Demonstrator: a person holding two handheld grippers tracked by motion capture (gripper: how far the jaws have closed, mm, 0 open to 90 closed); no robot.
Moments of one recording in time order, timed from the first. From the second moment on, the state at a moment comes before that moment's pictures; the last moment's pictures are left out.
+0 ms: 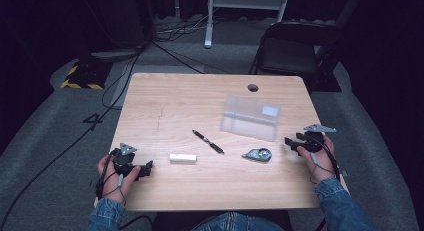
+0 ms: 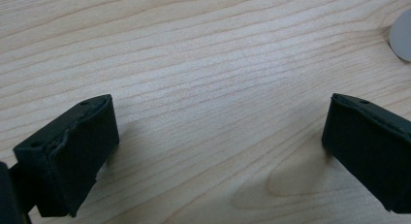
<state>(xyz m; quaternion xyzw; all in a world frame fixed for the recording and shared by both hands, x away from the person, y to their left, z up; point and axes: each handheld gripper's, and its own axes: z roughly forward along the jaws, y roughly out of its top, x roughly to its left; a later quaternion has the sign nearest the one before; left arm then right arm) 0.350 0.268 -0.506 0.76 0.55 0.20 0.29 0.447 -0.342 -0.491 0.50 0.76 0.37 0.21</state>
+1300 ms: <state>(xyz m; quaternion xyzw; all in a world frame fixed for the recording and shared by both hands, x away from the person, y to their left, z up) 0.350 0.268 -0.506 0.76 0.55 0.20 0.29 0.474 -0.288 -0.494 0.47 0.79 0.35 0.19</state>
